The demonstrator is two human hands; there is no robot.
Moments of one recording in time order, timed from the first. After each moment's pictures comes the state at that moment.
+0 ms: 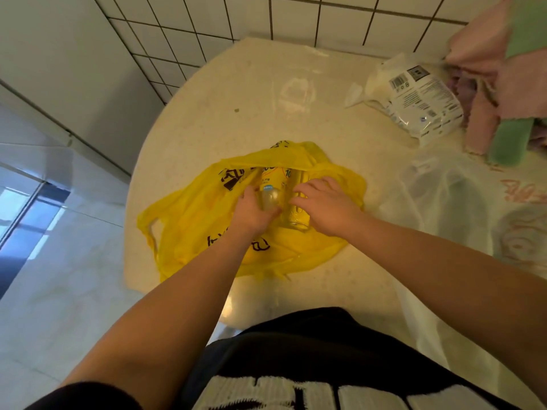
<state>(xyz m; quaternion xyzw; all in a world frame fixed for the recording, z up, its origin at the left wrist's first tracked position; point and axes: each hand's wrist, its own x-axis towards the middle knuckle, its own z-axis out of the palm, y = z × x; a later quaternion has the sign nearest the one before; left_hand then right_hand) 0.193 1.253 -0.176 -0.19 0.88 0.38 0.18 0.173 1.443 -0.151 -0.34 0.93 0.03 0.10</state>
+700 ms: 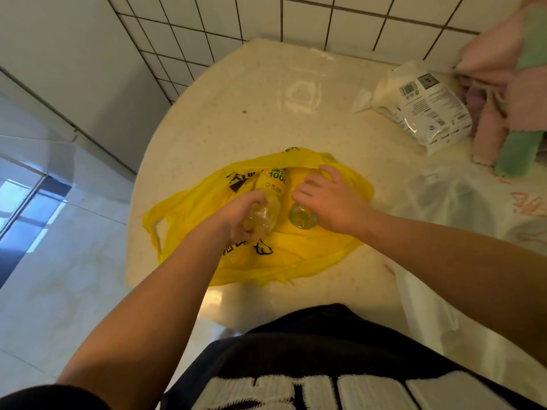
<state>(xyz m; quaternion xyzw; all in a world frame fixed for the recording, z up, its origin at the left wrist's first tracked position) 0.191 1.223 -0.133 -0.34 0.58 0.66 0.32 0.154 1.441 -0.142 -0.45 0.89 0.05 -0.03</state>
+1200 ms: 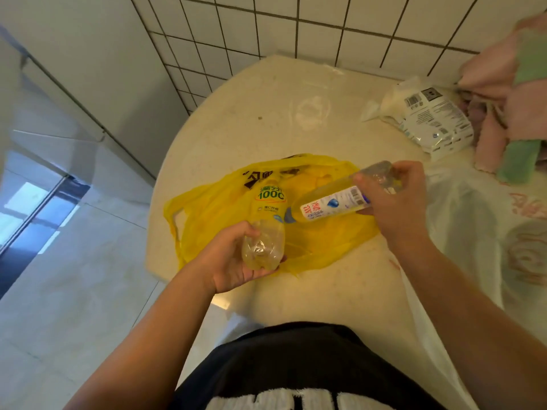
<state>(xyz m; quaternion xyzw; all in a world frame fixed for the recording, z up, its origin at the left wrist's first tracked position) 0.307 1.204 -0.072 -0.31 0.40 0.79 0.34 0.233 1.460 -0.053 0.12 0.73 -0.67 -0.05</state>
